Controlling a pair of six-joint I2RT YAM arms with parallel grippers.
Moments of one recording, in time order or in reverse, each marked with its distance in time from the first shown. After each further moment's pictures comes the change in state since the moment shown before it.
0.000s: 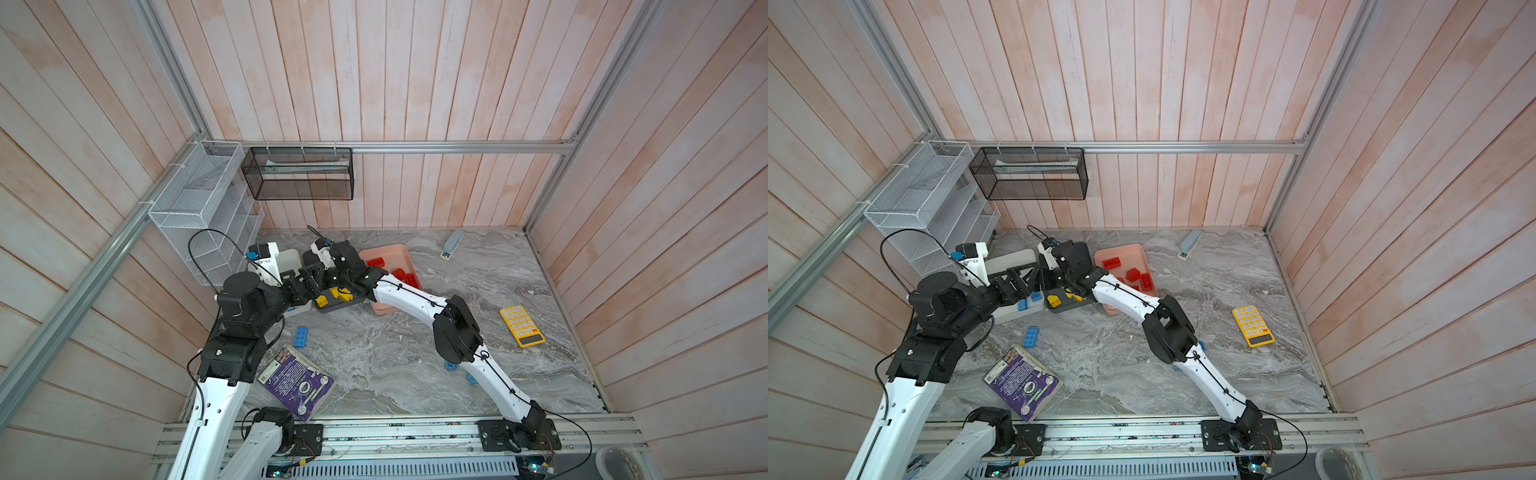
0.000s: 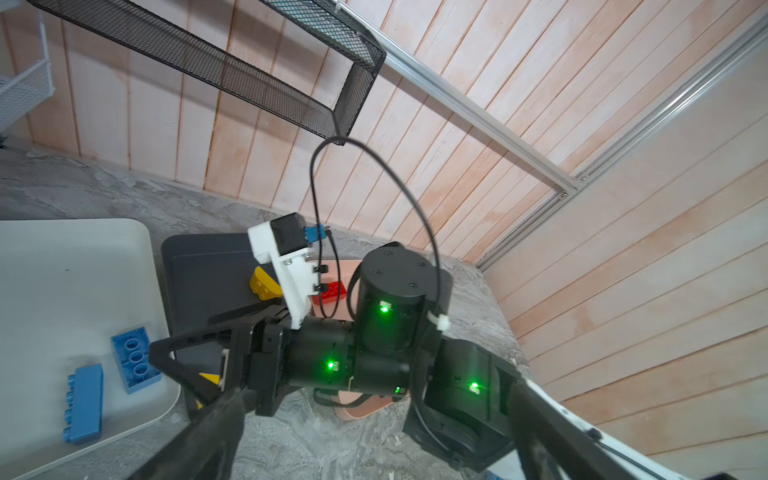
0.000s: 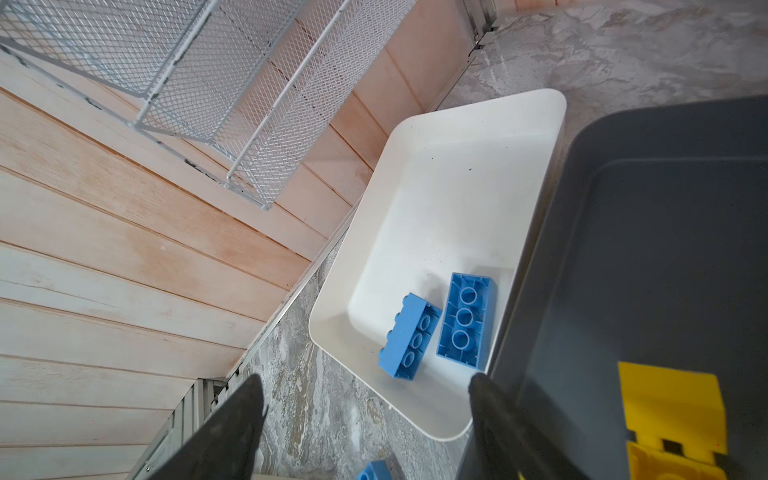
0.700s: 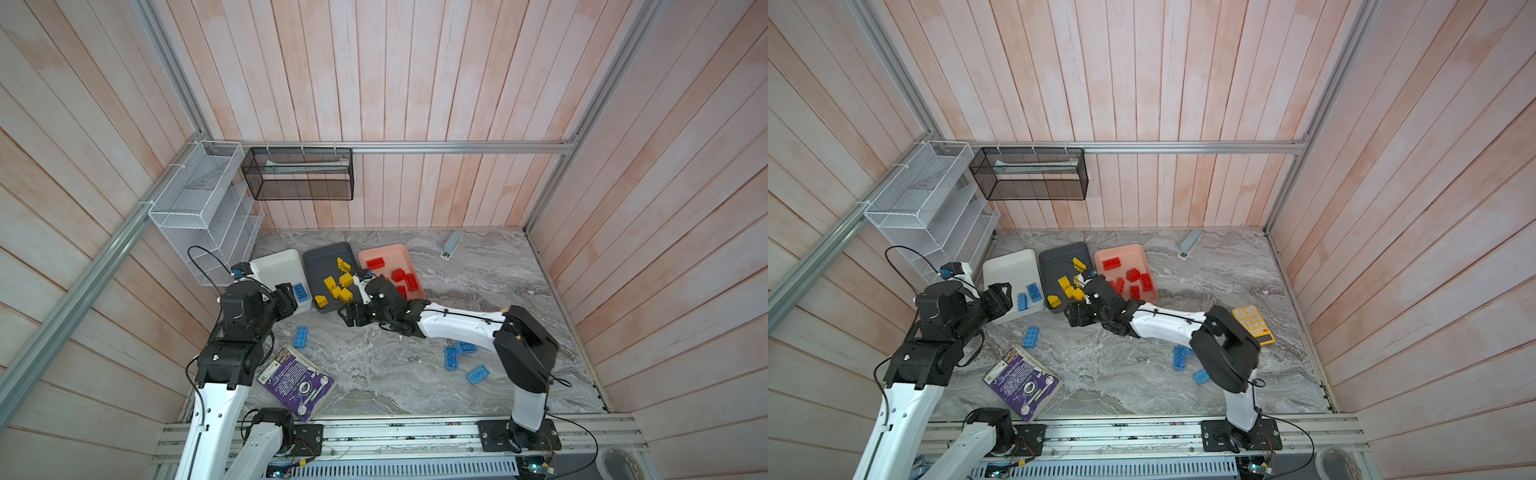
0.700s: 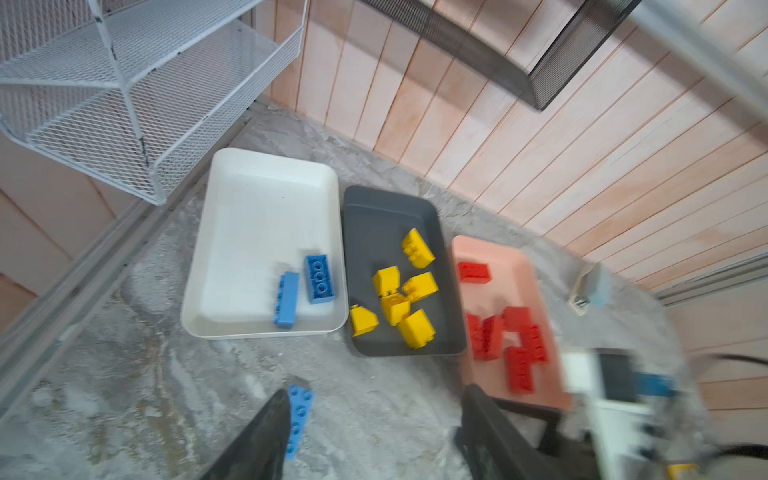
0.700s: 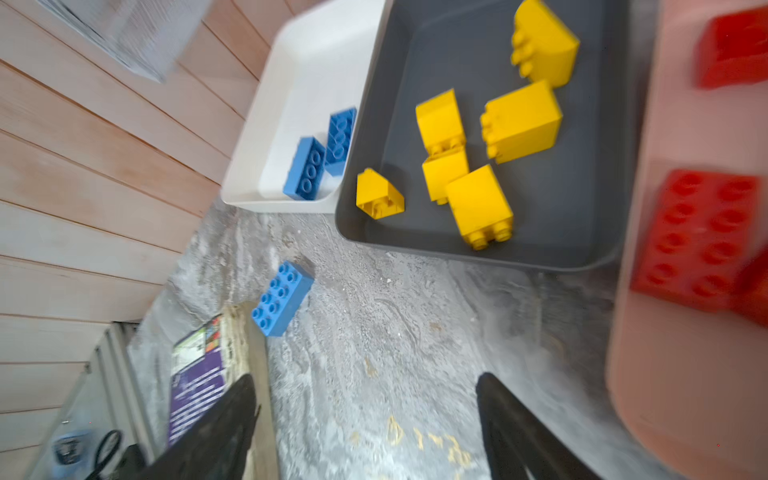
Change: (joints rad) left arm 0.089 0.013 -0.044 -0.275 -0.290 0.018; right arm 0.023 -0.725 -1.083 0.236 0.272 0.021
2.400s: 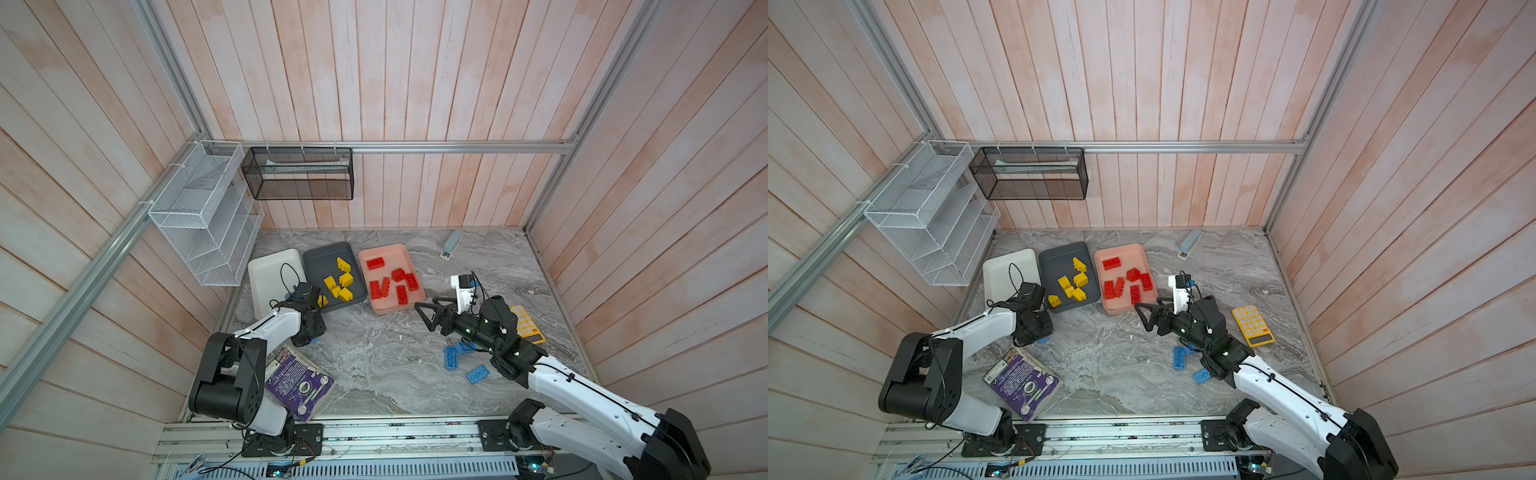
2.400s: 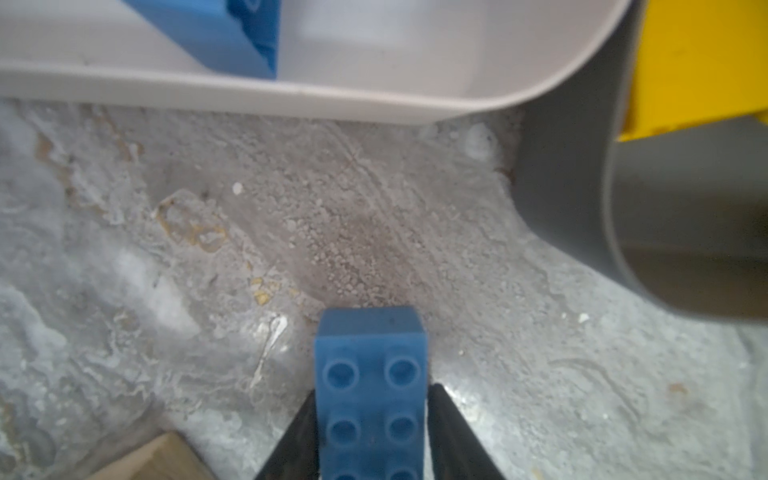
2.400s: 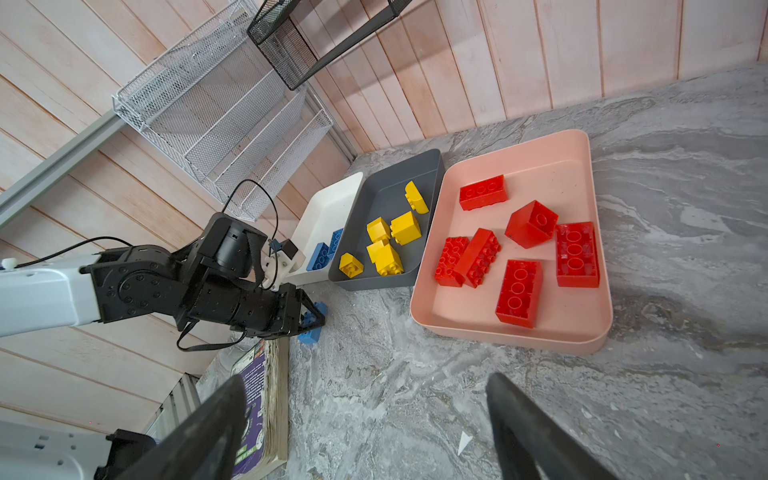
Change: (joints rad) left arm -0.136 0.724 -0.184 0.201 -0.045 -0.131; right arm -0.289 -0.824 -0.668 0.182 -0.125 -0.008
